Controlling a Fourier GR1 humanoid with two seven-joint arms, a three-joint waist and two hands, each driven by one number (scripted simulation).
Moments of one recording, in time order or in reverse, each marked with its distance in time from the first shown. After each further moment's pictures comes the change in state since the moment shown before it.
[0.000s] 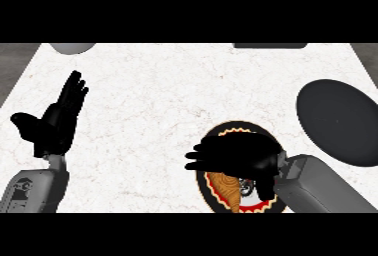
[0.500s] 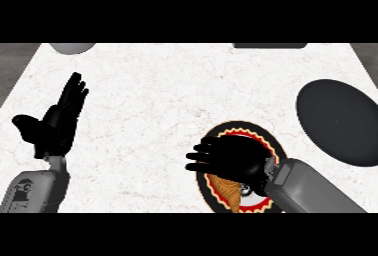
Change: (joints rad) left arm 0.007 -0.014 0.014 0.007 -0.015 -0.016 -0.012; right arm -0.010 0.021 0.067 0.032 0.202 -0.027 -0.006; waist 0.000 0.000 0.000
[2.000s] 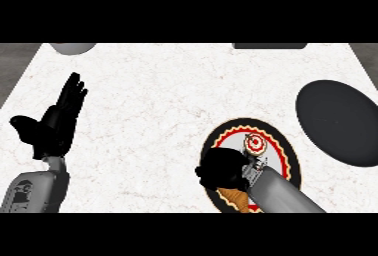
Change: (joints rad) left arm 0.004 -0.031 0.038 -0.016 -0.034 -0.032 0.007; right arm 0.048 0.124 0.068 0.259 0.332 -0.177 -0.201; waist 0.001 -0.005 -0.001
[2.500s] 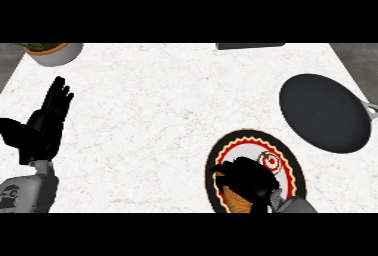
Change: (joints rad) left arm 0.028 0.027 0.054 0.005 0.011 0.007 0.005; right arm 0.331 0.025 -0.214 -0.182 -0.069 -0.015 0.255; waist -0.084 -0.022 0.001
